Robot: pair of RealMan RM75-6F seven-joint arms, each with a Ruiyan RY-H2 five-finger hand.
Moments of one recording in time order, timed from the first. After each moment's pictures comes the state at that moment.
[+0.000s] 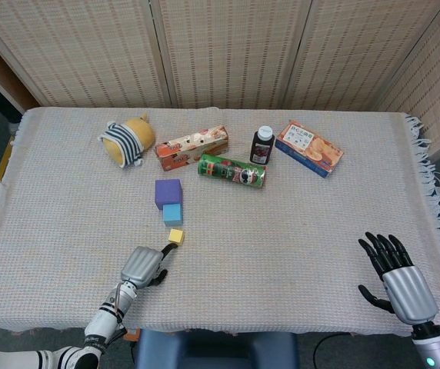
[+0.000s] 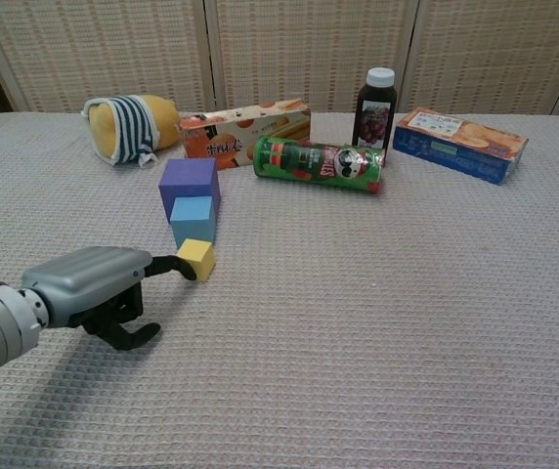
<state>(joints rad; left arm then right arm) -0.59 -1.68 -0.04 -1.54 1.09 1.04 0.49 0.06 -1.20 -0.05 -1.49 -1.73 1.55 -0.01</state>
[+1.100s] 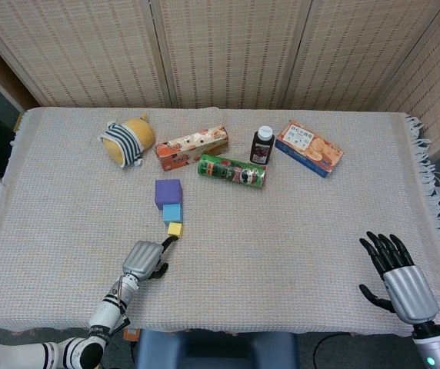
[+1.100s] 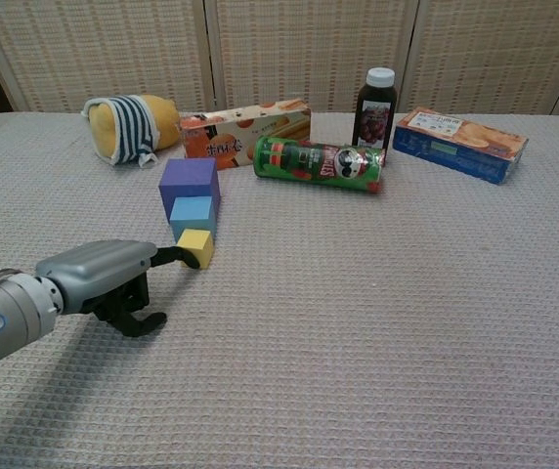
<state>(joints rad) -0.62 -1.70 -0.08 -1.47 1.05 0.99 0.46 0.06 -1.20 -0.05 -1.49 -1.72 1.55 -0.02</state>
